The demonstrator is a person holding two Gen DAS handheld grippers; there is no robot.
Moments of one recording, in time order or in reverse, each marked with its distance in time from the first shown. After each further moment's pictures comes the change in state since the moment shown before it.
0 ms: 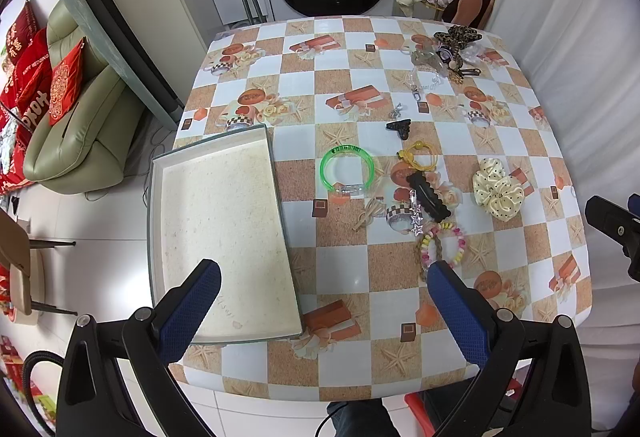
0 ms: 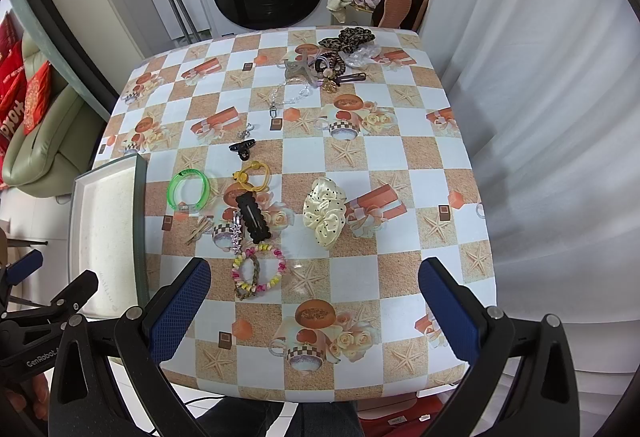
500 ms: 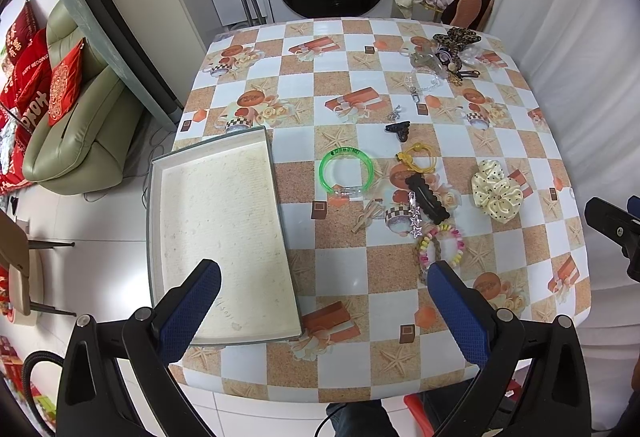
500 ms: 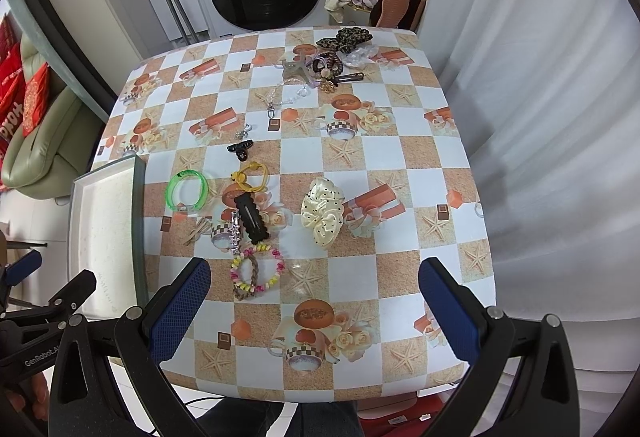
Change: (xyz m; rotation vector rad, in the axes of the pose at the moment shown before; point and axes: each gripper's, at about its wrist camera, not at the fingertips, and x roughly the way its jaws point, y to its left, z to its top) left arm 0.000 -0.001 0.001 0.000 -0.002 0.000; right arm -0.001 -0.001 0.001 0.001 0.000 0.000
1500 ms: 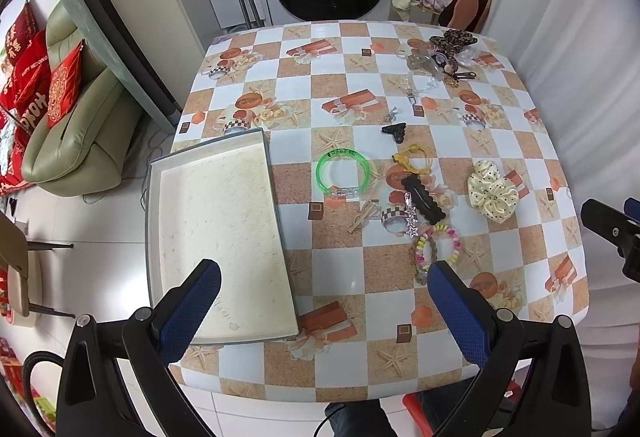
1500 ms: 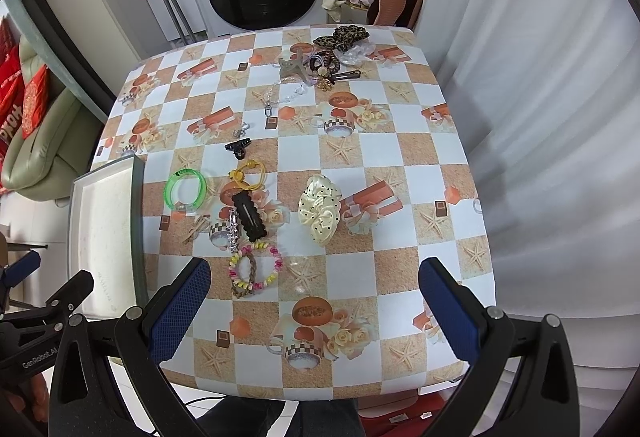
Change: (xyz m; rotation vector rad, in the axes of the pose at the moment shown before) left arm -0.001 0.000 -0.002 -0.002 -0.006 -0.002; right arm 0.001 -0.003 -0.002 0.002 0.000 0.002
